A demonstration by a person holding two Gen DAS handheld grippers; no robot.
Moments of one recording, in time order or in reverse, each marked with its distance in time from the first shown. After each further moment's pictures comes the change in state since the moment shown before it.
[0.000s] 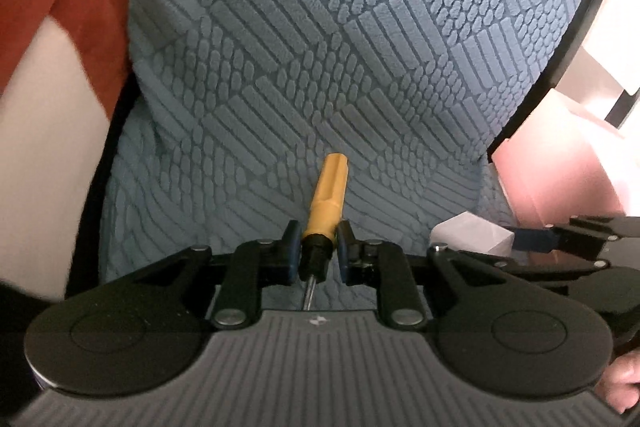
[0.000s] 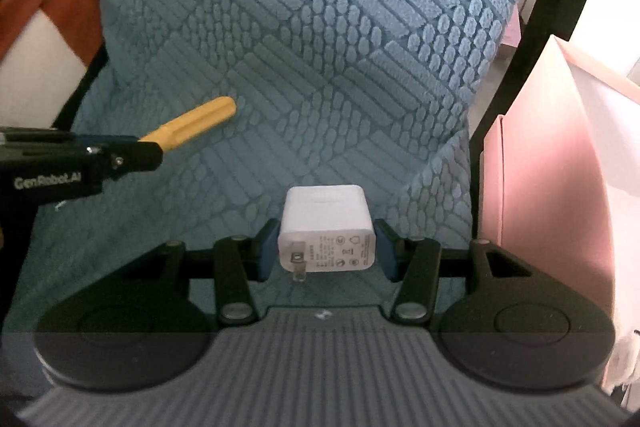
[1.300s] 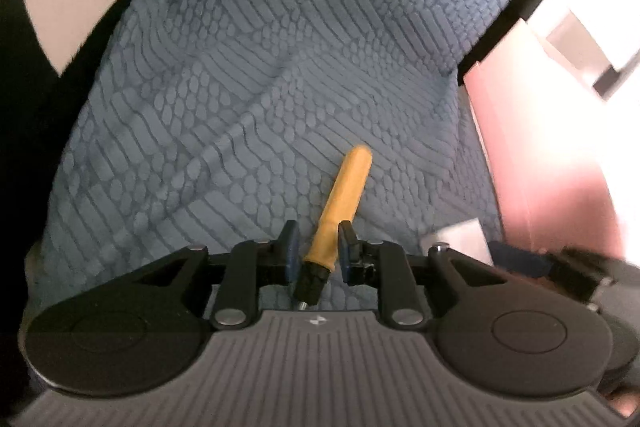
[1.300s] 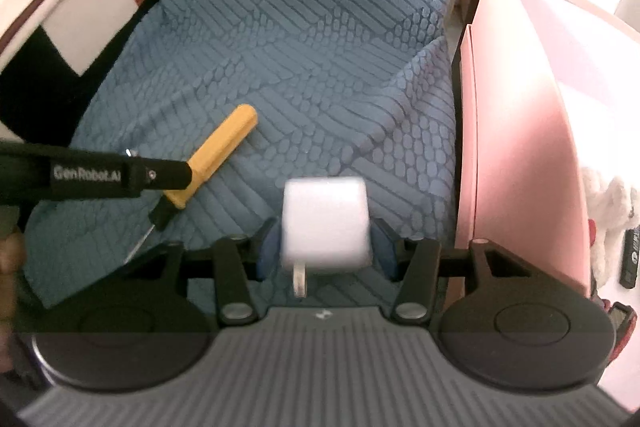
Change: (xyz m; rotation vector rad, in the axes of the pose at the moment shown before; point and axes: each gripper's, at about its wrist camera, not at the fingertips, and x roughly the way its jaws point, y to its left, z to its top) left arm -0.037 -0.020 -0.084 -0.151 0.128 -0.028; right arm -0.059 0.011 -0.094 0.040 -0.003 0.008
